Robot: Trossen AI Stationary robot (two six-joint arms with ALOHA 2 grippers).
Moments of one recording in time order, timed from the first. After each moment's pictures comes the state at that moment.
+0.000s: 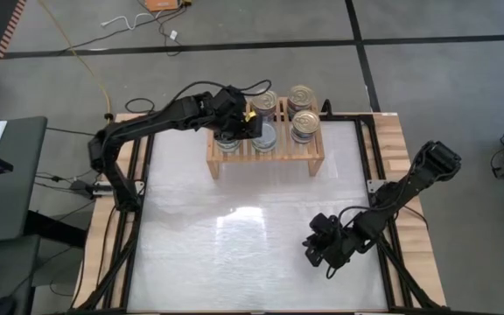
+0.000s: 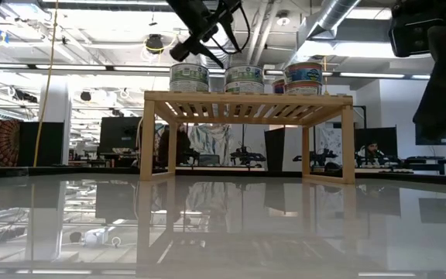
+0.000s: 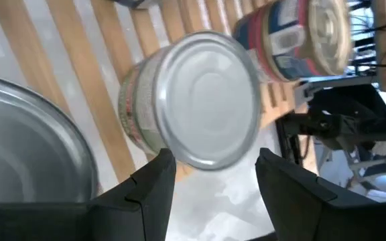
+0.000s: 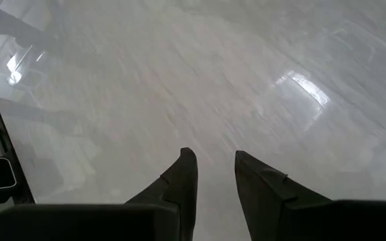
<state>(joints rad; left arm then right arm) 0.36 1.71 1.77 -0.78 0.07 -1.03 0.71 1.44 0.78 -0.39 0.45 1.39</state>
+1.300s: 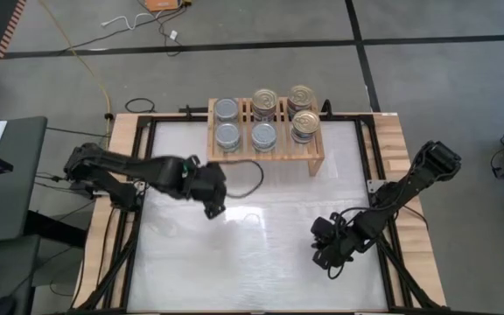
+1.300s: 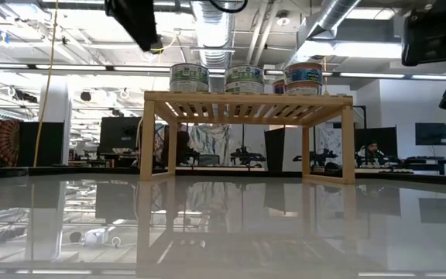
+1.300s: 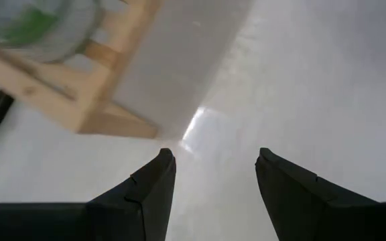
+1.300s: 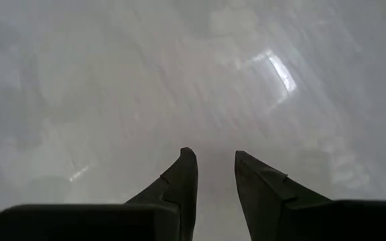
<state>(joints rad) -0.21 1.54 1.58 -1.25 -0.45 -0.64 0.70 1.44 0.78 -0.52 0.30 1.21</state>
